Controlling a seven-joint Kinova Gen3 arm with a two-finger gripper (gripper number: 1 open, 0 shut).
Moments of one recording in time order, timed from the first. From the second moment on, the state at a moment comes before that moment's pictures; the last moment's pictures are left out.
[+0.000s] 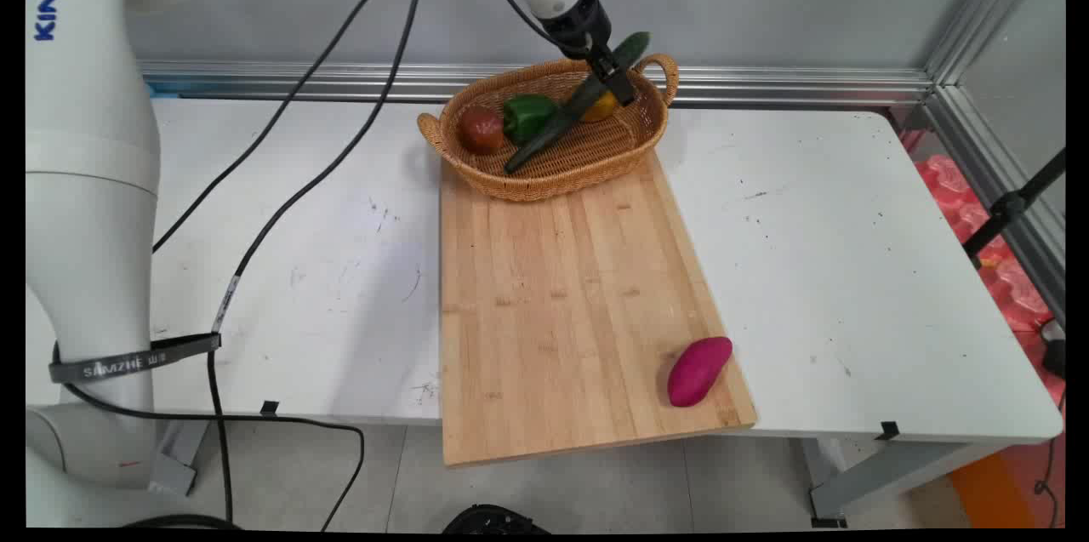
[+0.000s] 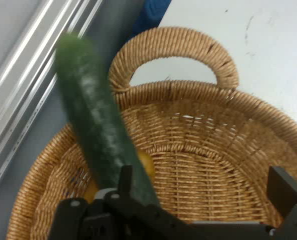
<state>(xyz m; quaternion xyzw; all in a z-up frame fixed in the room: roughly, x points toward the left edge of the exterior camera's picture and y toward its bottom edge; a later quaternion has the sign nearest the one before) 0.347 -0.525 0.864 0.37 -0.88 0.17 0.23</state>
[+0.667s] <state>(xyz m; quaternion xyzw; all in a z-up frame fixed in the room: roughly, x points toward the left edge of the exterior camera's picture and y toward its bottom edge) 0.358 -0.460 0.920 0.36 -0.89 0.16 0.24</state>
